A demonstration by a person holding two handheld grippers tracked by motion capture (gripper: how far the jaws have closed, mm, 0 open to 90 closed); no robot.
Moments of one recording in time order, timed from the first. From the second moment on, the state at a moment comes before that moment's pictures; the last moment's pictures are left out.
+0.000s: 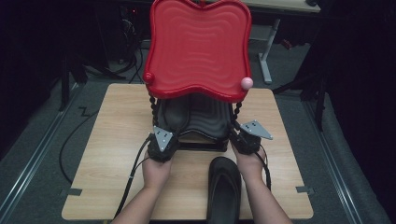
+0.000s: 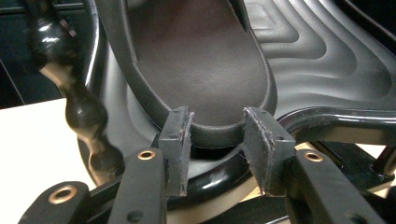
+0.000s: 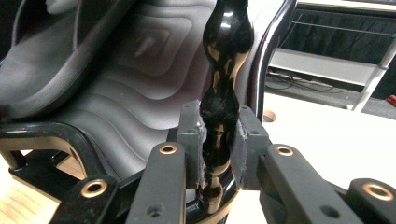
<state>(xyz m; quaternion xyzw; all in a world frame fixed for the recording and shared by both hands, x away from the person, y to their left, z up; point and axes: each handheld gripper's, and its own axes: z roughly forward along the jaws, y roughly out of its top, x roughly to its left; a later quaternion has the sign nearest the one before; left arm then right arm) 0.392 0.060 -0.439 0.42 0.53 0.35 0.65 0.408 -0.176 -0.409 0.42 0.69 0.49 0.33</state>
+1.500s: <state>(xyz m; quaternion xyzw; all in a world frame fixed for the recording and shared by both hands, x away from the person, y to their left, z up) 0.294 0.160 -0.472 0.47 0.53 0.33 0.62 0.341 -0.209 -0.422 0.44 0.71 0.47 0.29</state>
